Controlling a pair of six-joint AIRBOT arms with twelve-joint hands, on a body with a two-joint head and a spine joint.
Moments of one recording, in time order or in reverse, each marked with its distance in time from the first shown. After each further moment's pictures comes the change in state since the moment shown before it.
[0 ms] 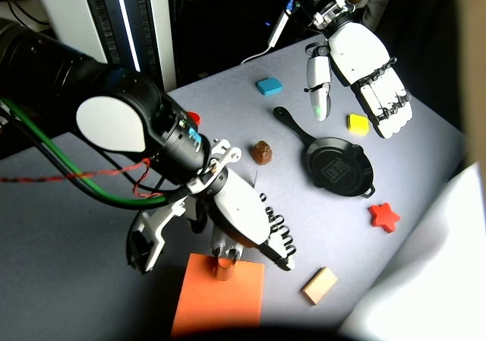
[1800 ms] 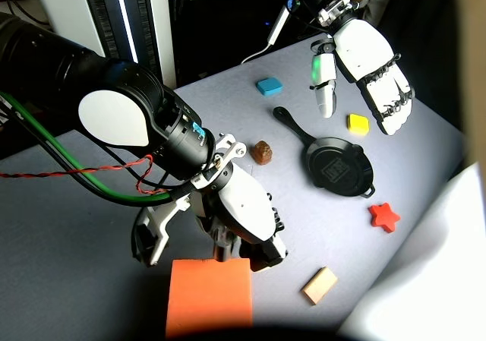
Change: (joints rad) left arm -0.002 0.027 0.003 -0.016 0.003 -0.027; right arm 0.042 0.018 -0.024 0.004 -0.036 0.072
